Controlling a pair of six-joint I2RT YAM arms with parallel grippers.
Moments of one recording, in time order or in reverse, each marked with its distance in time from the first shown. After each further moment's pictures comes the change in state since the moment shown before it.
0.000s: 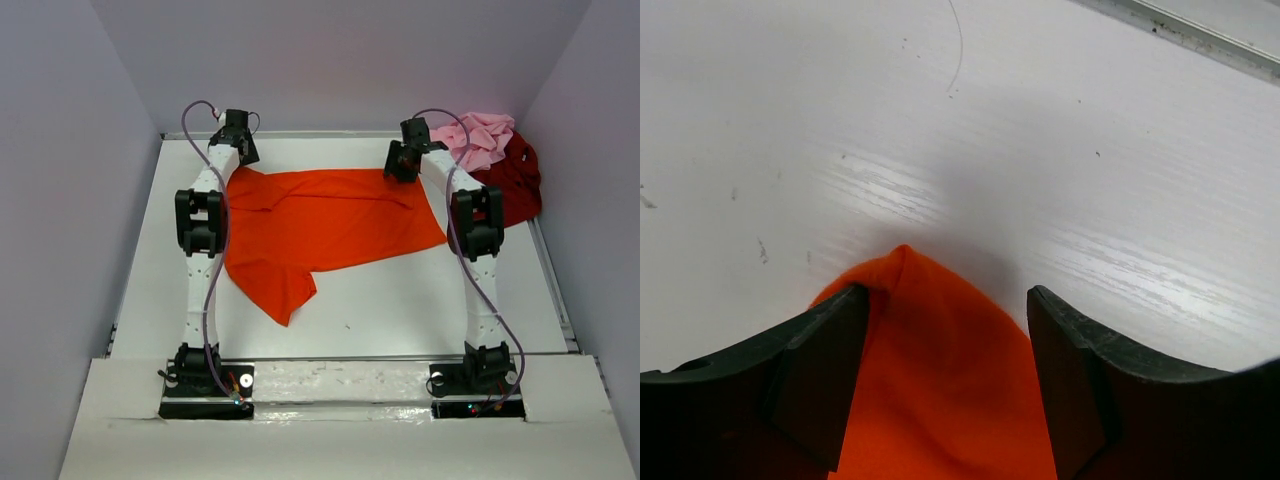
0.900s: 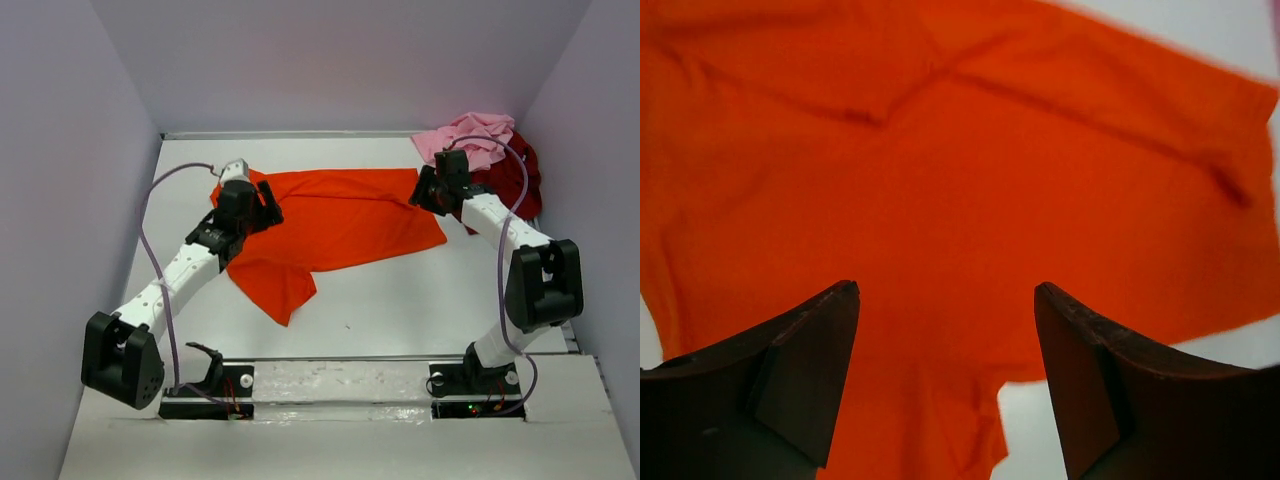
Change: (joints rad) left arm -0.294 -1.345 -1.378 0.373 0.091 -0.209; right arm -0.001 -0.830 -0.924 0.246 0.059 0.087
